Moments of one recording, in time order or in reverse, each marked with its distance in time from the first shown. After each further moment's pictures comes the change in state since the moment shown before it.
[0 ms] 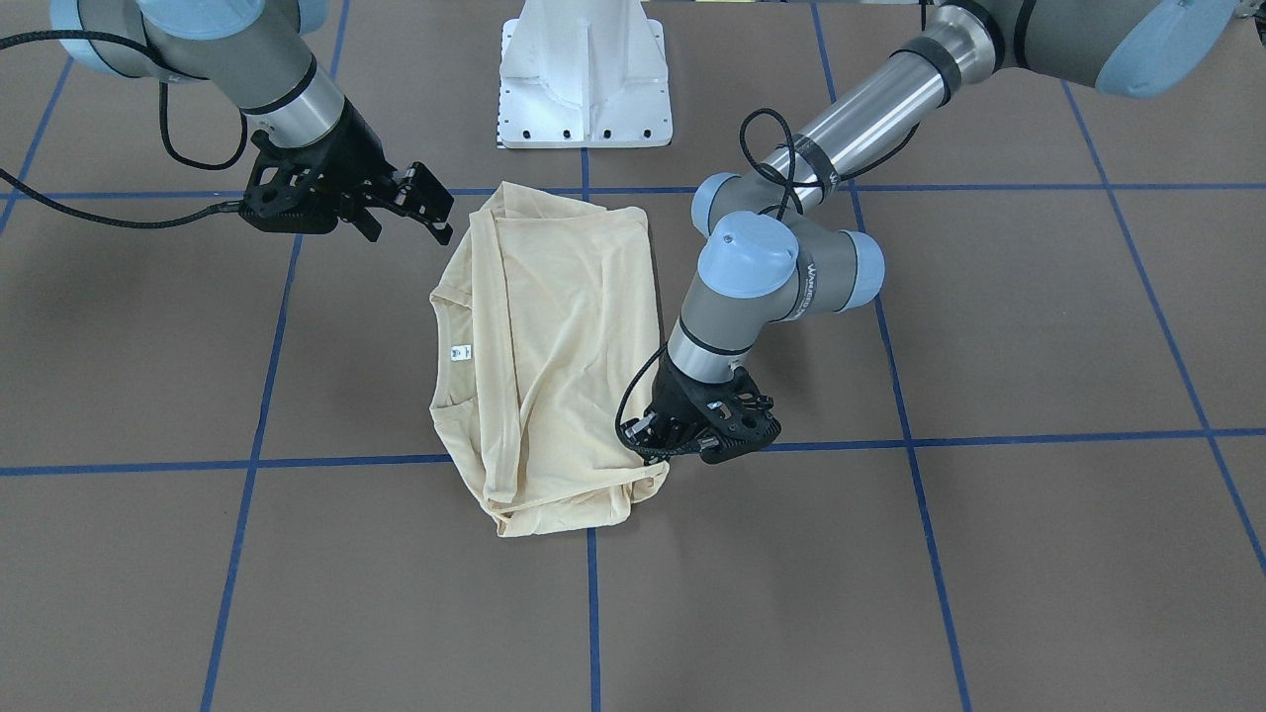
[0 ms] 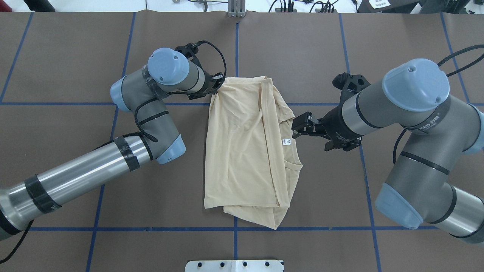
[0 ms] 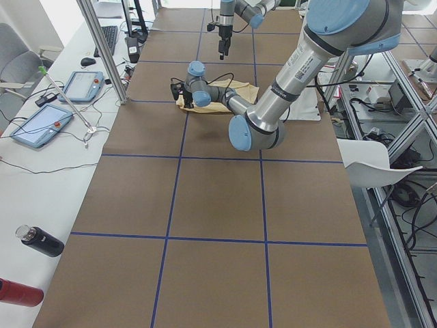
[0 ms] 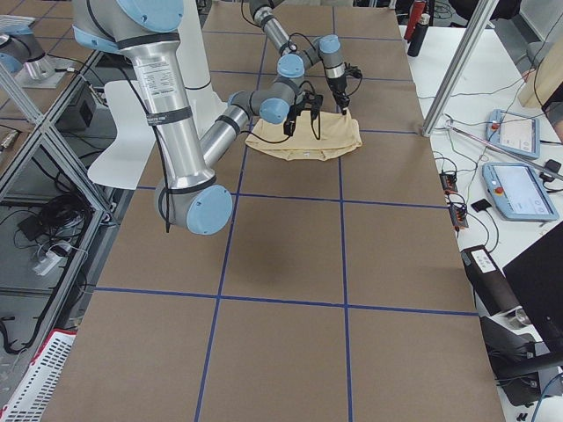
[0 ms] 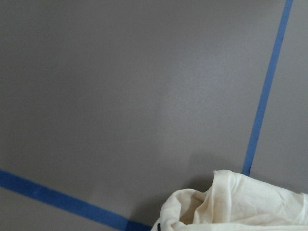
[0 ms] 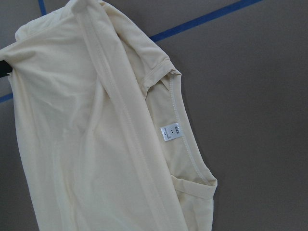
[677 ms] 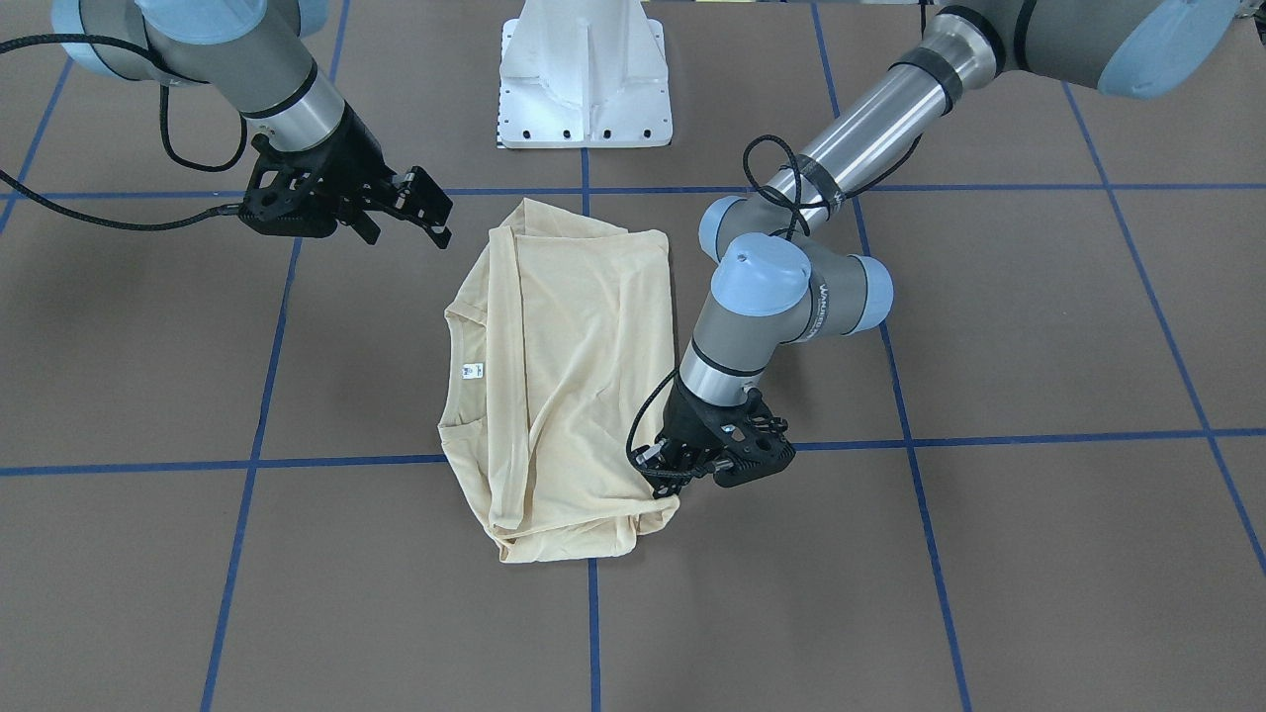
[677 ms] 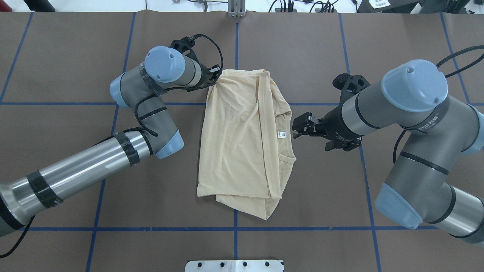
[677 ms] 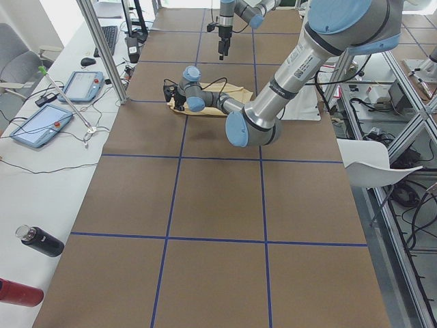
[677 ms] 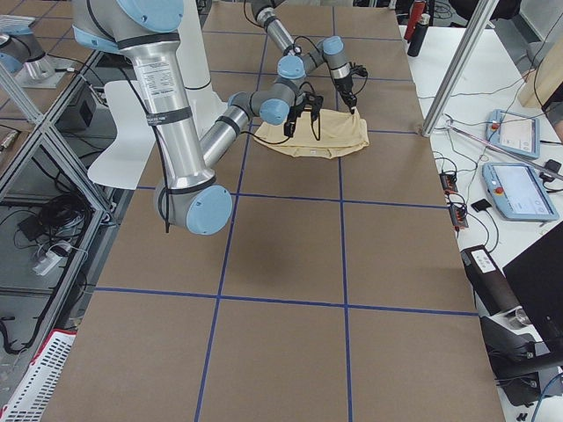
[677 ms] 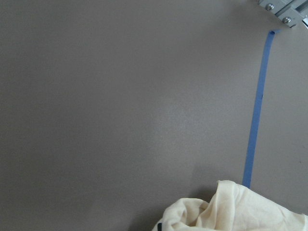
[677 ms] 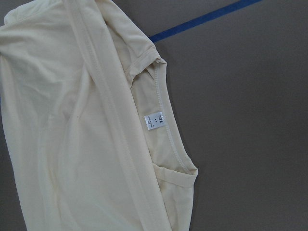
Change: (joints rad) left arm -0.015 -0.011 0.050 -0.071 0.045 0.016; right arm -0.003 -0.002 -0.006 0.000 -0.005 0.000
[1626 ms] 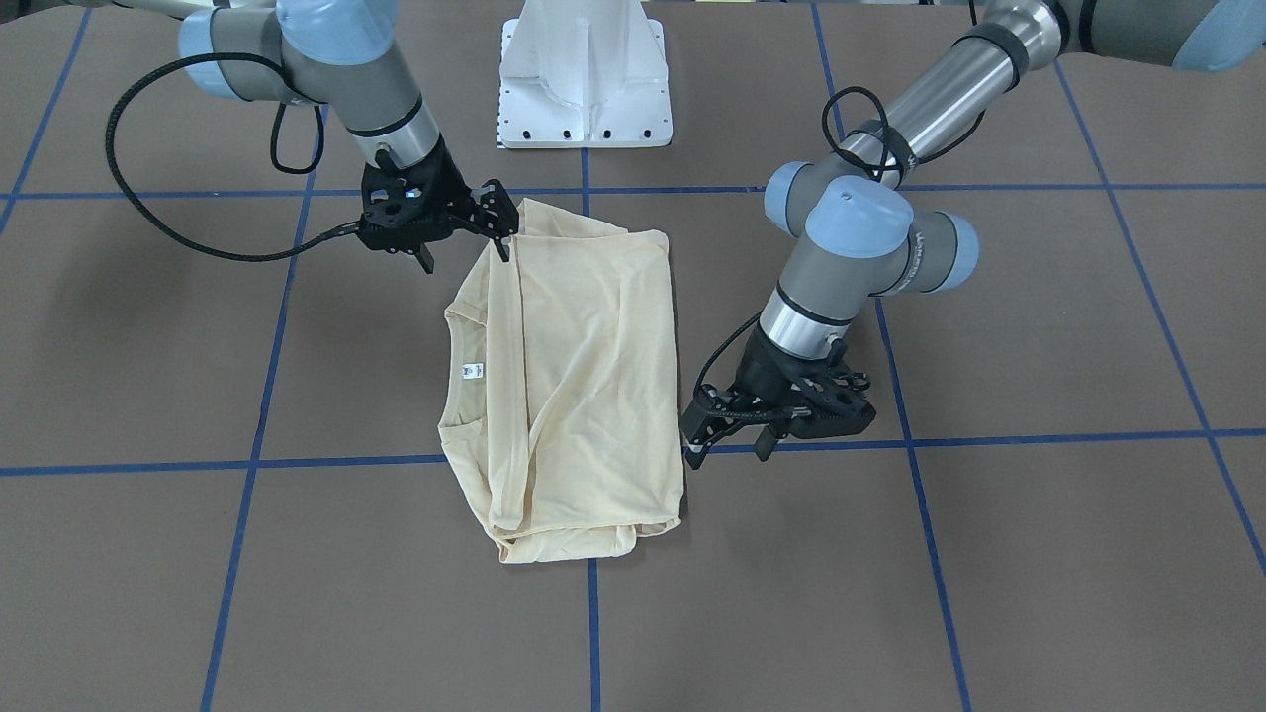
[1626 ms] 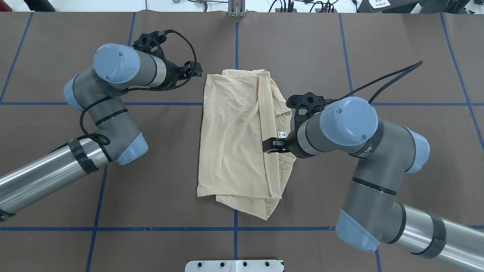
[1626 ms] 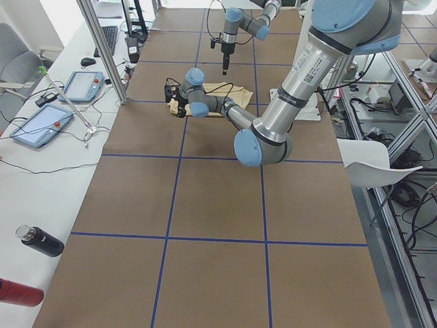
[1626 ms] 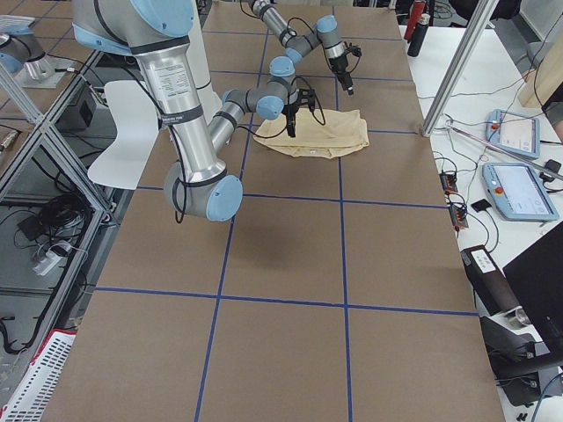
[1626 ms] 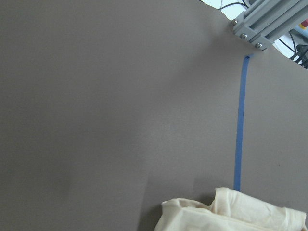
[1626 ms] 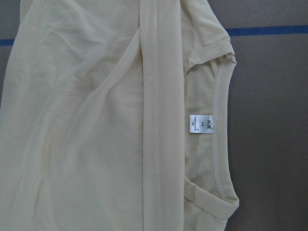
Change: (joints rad) left arm -0.048 0.237 -0.339 0.054 -0.049 0.153; right arm -0.172 0.128 -0.121 -0.046 -0.269 -0.271
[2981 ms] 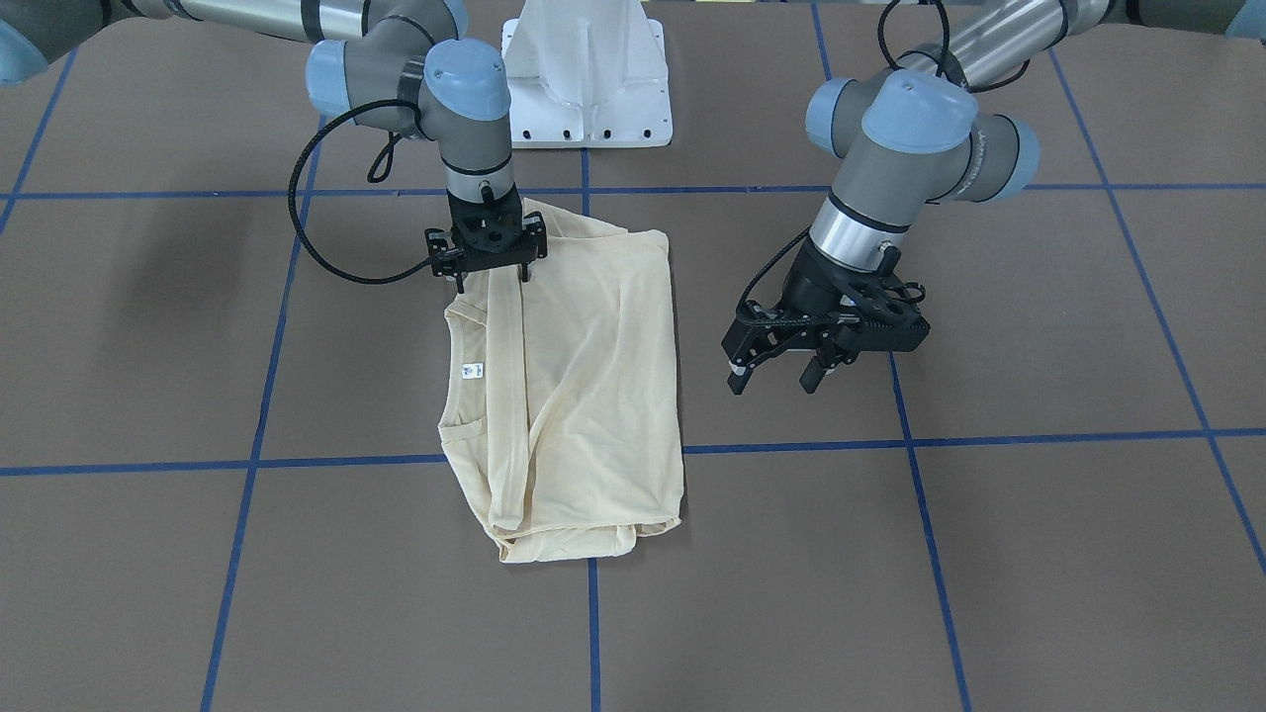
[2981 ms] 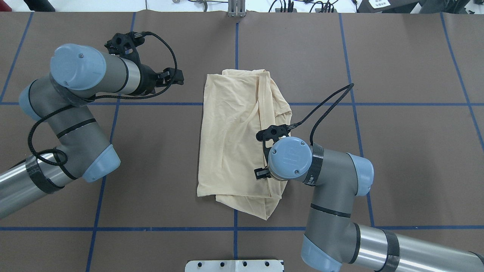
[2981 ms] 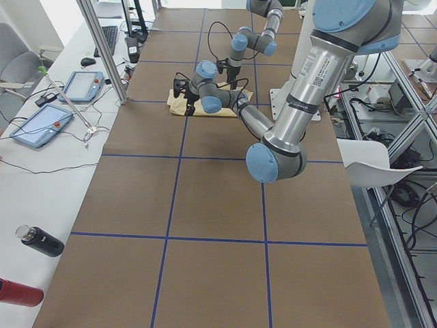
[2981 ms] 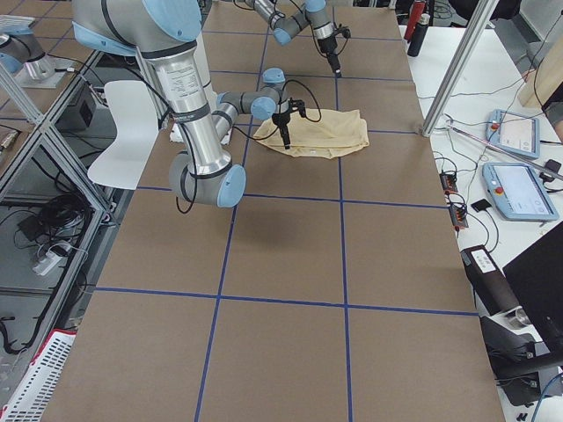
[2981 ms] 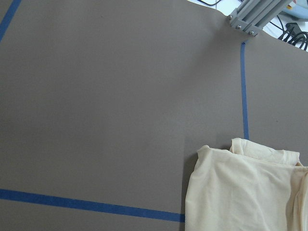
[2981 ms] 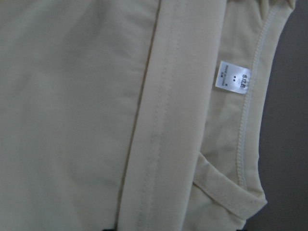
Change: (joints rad) left arm -0.005 0.126 -0.262 0.174 -0.012 0.072; right arm -0.121 0.086 -0.152 -0.160 -0.138 -0.168
